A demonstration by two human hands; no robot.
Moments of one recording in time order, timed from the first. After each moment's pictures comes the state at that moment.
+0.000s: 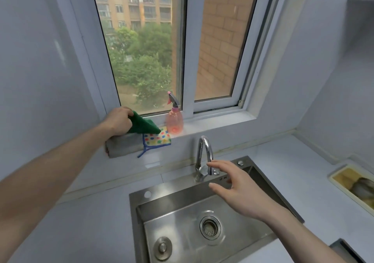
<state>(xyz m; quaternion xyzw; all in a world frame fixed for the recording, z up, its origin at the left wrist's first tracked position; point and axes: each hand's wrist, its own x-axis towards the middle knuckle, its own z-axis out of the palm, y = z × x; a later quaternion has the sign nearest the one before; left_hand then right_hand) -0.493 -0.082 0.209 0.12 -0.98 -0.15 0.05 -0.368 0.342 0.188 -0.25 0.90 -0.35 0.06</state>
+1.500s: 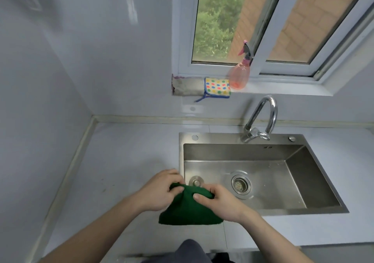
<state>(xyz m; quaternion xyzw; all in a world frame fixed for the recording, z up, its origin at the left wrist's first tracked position) -0.137 0.017 0.035 0.03 -0.94 -0.32 -0.10 -0.233 0.236 0.030 -0.27 0.76 -0.41 0.42</state>
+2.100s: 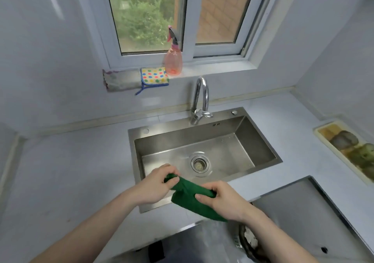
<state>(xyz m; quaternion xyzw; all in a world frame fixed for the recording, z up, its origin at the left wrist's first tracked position) -0.193 0.129 0.019 -0.03 -0.89 -0.43 -0.15 -0.216 0.381 0.055 -0.17 0.84 -0.40 0.33</state>
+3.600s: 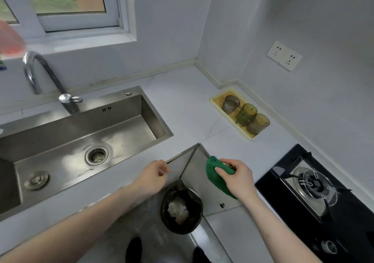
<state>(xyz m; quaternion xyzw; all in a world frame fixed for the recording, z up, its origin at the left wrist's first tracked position) -0.269 0.585 -0.022 -0.01 -0.86 -0.46 -0.22 -0.234 0.874 0.036 0.15 0.90 -0.41 0.01</state>
